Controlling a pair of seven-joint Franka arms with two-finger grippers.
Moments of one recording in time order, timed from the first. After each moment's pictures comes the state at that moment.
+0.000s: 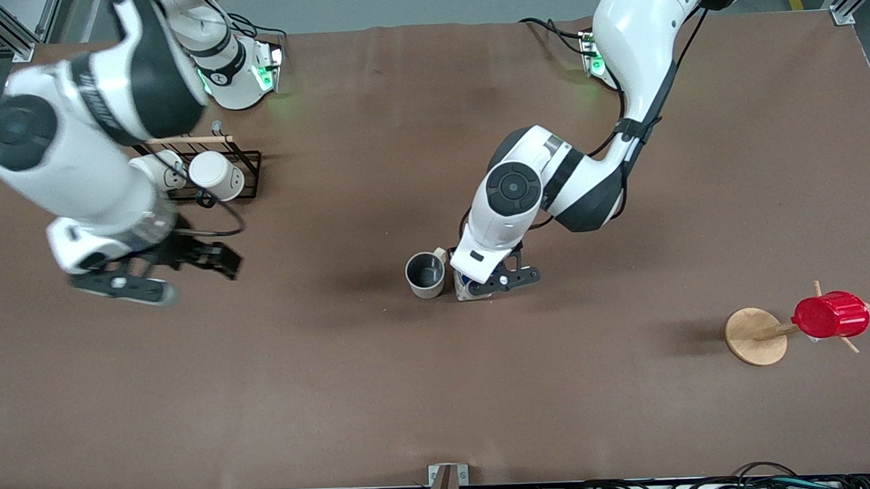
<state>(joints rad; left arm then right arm) -0.50 0.66 -0.21 -1.38 0.05 2.04 -0.87 0.23 0.25 -0.01 -1.46 -0.07 1.78 0.45</state>
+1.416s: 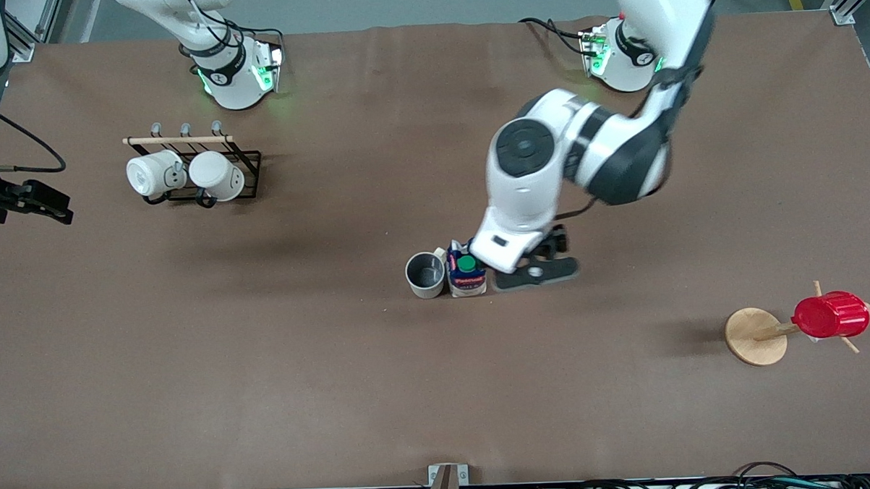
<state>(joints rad) -0.44 0.52 -0.18 -1.32 0.26 1.87 -0.79 -0.07 0.04 0.00 -1.61 -0.09 1.64 -0.03</state>
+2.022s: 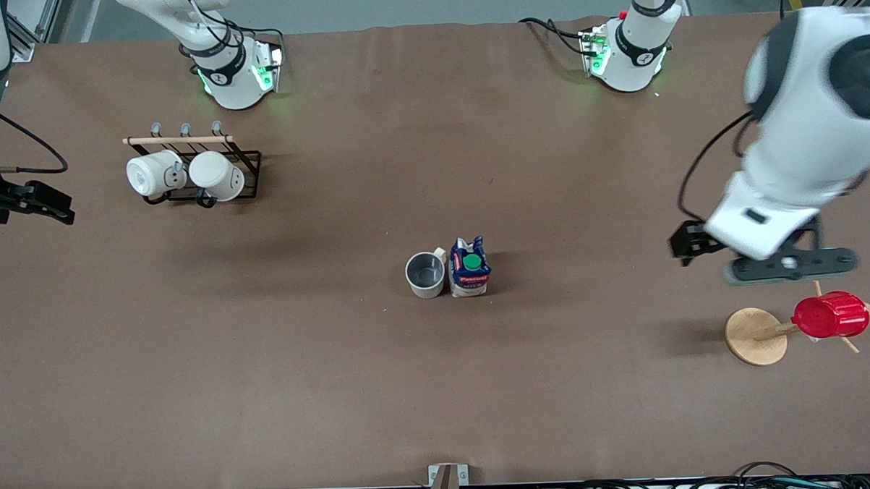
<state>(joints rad) -0.05 0.29 -0.18 -1.34 0.17 1.70 -0.20 -0.07 0.04 0.00 -1.61 -0.09 1.64 -0.03</state>
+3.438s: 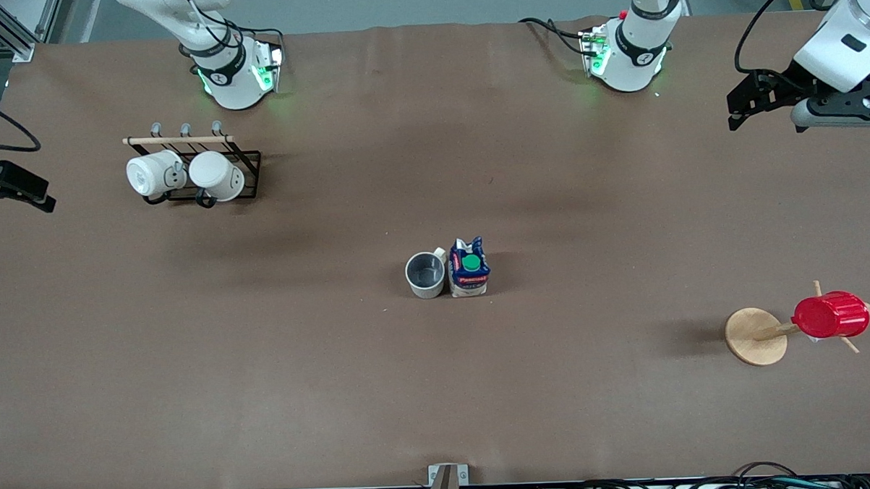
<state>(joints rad) 0.03 -0.20 -0.13 -1.79 0.00 1.59 0.02 -0.09 0.03 0.01 -1.52 -0.02 1.55 -0.03</state>
